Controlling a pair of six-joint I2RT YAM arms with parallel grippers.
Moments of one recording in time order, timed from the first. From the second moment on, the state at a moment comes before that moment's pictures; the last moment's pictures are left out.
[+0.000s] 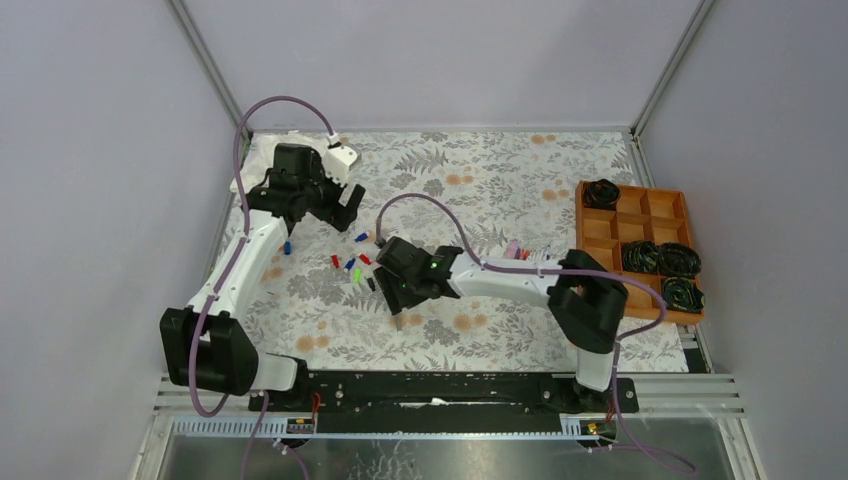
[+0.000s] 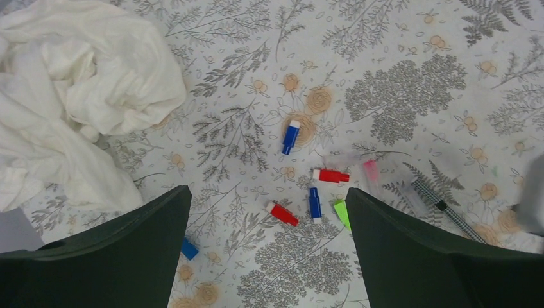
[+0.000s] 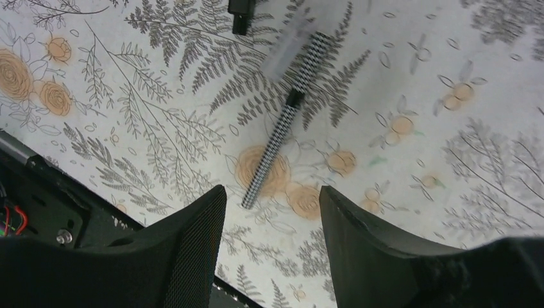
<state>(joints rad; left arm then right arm) -0.13 1.37 1.21 -0.59 0.28 0.42 1.10 1.82 1.30 -0.49 0.11 0.55</state>
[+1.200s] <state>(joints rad) -0.13 1.39 1.19 -0.69 0.40 0.55 1.10 1.93 1.23 -0.36 0.12 0.46</state>
